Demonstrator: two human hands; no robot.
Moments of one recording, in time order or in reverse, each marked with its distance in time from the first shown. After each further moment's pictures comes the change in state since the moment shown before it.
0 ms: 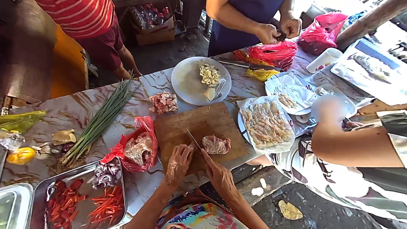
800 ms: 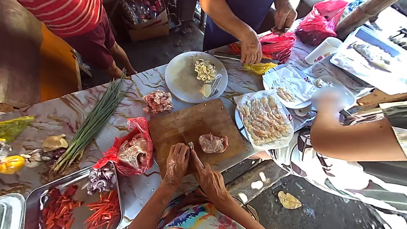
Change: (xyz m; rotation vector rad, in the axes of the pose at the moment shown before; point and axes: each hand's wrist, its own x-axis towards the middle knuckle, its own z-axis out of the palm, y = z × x) left_hand 0.007 0.007 0.005 0.045 -0.023 -0.042; right_hand 0.001 -0.034 0.003 -0.236 -0.285 0.141
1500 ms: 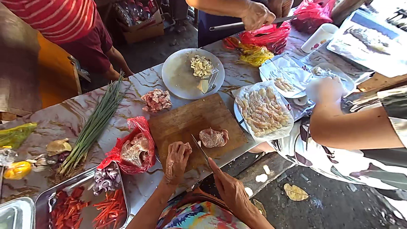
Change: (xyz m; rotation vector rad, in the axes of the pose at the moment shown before) left_hand -0.013 -0.007 -0.012 -0.081 -0.011 0.002; right_hand -0.052 0.041 0.008 0.254 0.392 -0.157
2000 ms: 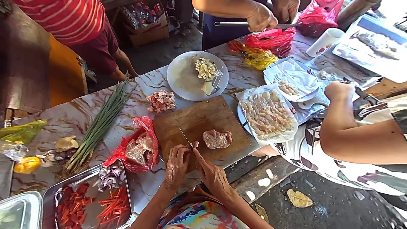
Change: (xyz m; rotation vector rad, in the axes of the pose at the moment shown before) left_hand -0.008 -0.003 -0.006 -0.031 0.054 -0.006; right_hand 0.045 -0.024 0.036 0.038 -0.123 0.004
